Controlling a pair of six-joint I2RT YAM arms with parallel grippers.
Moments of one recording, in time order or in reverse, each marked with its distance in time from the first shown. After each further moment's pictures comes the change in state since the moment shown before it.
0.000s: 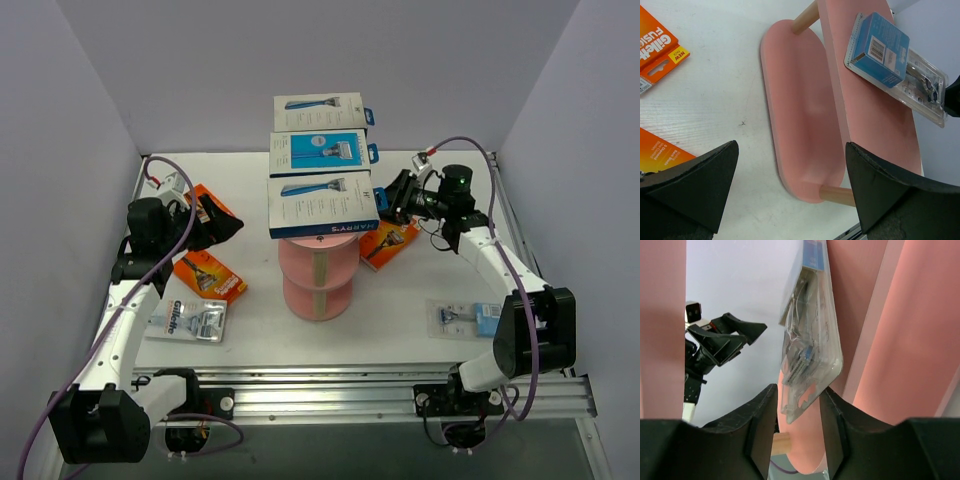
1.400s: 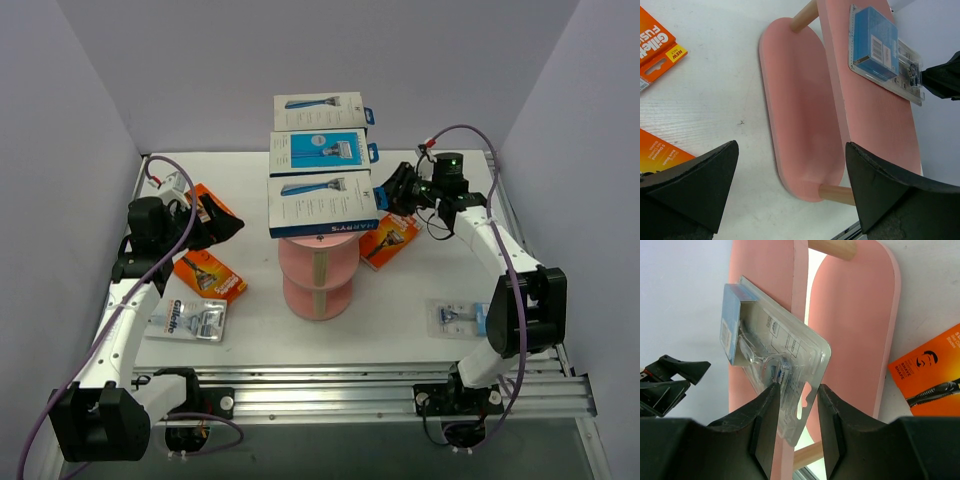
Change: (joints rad) left arm 0.000 0.006 0.000 0.000 0.008 0.000; right arm 0.000 0.117 0.201 -0.301 0.263 -0.200
